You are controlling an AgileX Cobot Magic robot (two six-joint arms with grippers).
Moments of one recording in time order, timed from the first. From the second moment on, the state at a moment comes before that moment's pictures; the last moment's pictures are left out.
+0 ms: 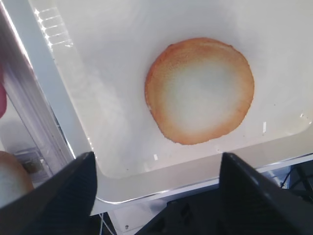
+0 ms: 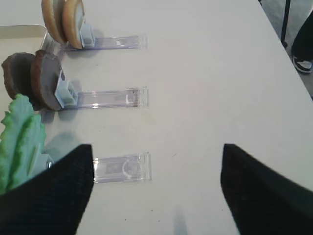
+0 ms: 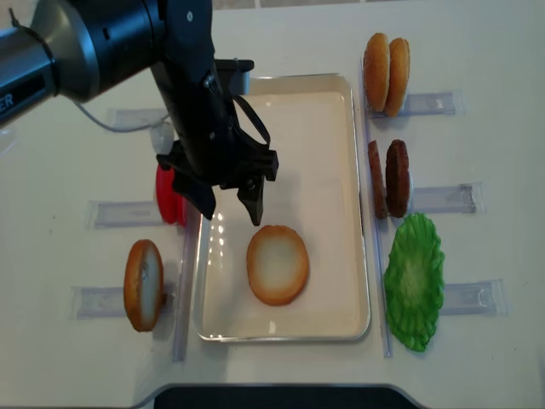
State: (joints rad) left arm -0.61 1.76 -1.33 -0.12 1.21 -0.38; right arm -0.06 -0.01 -0.50 0.10 1.14 -0.08
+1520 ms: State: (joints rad) left arm -0.18 1.42 -1.33 0.06 1.23 -0.25; right arm -0.06 -0.01 -0.50 0.10 1.14 -0.08
